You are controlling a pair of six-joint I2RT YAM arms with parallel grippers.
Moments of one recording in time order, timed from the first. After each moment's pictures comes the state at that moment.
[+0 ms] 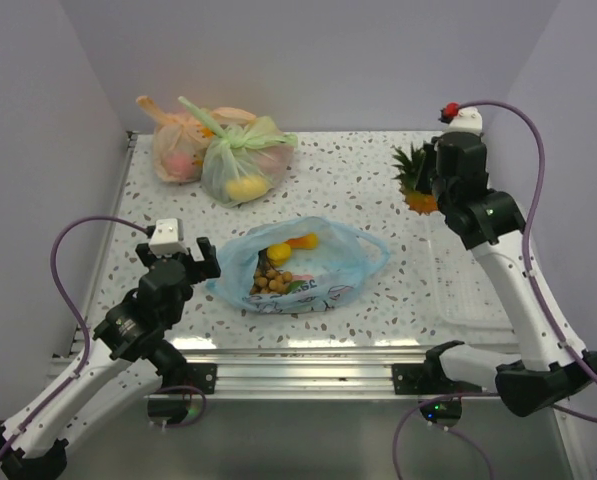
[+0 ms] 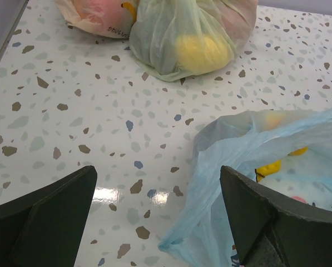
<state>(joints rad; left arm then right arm) -0.68 0.49 0.60 -0.46 -0.68 -0.37 0.38 1.20 1.49 -0.71 0.42 0.25</state>
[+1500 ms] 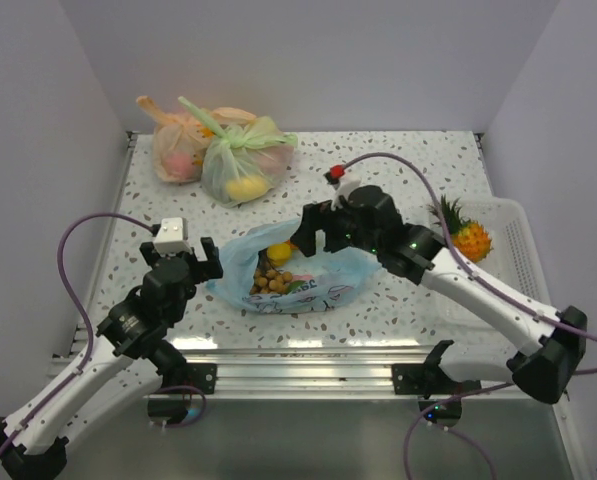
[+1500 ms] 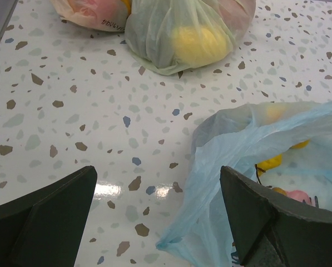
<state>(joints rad) -0.68 0.52 0.60 -0.46 -0.66 -0.37 0.76 1.17 1.15 -0.42 0.00 0.43</state>
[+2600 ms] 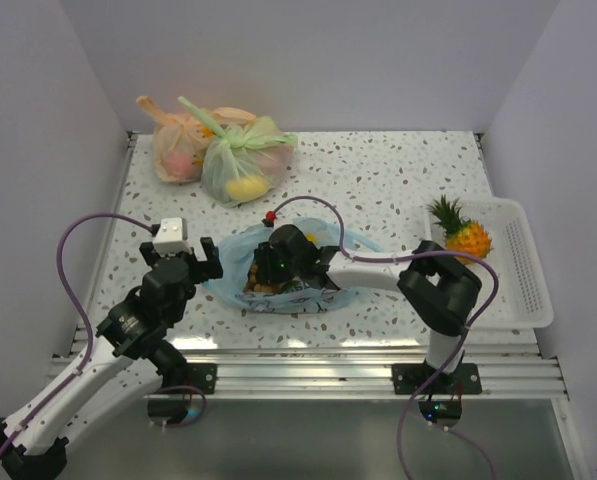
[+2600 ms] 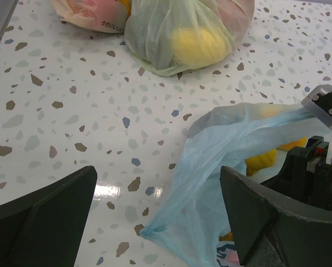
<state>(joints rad) -0.68 0.52 0.60 -0.45 -0.66 -0.37 0.98 1.84 1.11 0.03 0.04 0.64</state>
